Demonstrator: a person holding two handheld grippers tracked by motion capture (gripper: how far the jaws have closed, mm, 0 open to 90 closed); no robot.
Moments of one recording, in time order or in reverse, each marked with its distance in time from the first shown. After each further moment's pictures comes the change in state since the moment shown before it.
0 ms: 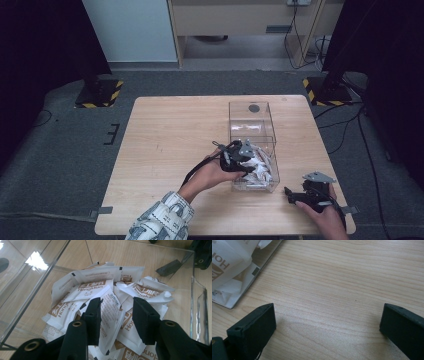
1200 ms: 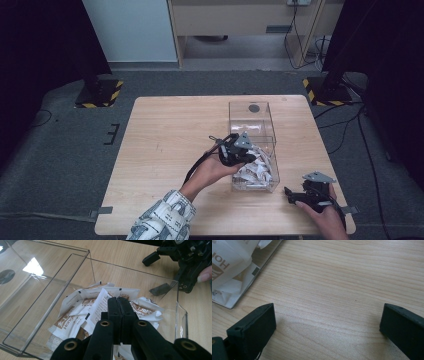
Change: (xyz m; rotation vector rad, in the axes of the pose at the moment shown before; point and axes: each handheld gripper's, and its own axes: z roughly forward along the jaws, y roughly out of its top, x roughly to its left) left arm 0.009 0.011 -0.018 -0.105 -0.032 -0.059; right arm 0.000 0.000 0.000 0.000 -0.001 -0.001
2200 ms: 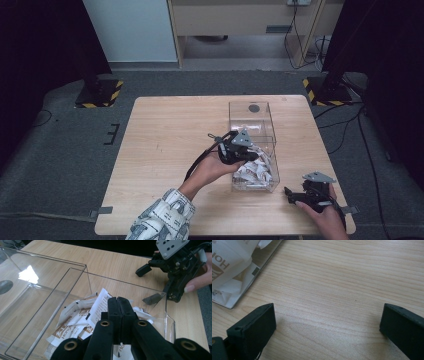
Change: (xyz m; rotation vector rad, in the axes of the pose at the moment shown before) left arm 0.001 0.007 -0.008 -0.075 -0.044 0.001; right arm 0.000 0.000 0.000 0.001 0.001 0.001
